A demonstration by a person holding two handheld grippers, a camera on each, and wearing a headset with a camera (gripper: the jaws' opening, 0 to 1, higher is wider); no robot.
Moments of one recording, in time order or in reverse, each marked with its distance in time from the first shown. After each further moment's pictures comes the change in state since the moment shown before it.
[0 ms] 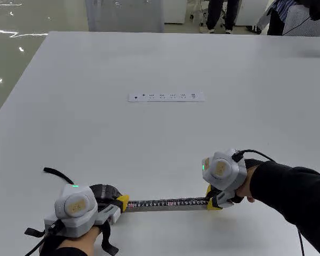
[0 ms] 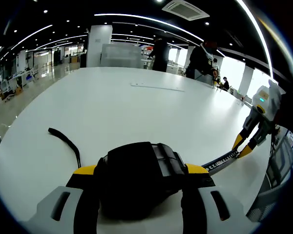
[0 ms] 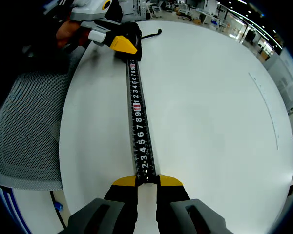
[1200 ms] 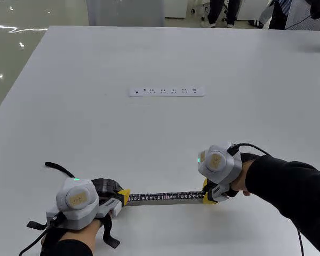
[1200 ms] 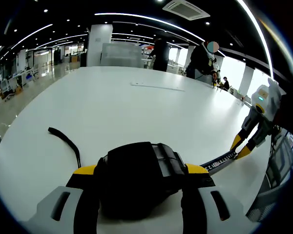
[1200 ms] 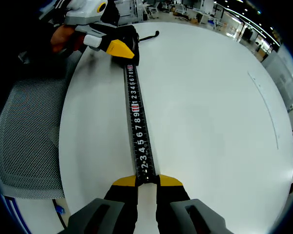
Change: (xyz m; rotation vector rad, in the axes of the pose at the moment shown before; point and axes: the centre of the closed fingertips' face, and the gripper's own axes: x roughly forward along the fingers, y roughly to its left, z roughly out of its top) left arm 0.000 -0.002 0.000 -0.002 0.006 -0.001; right arm 0.003 0.000 0.011 0.023 -0.013 -0.002
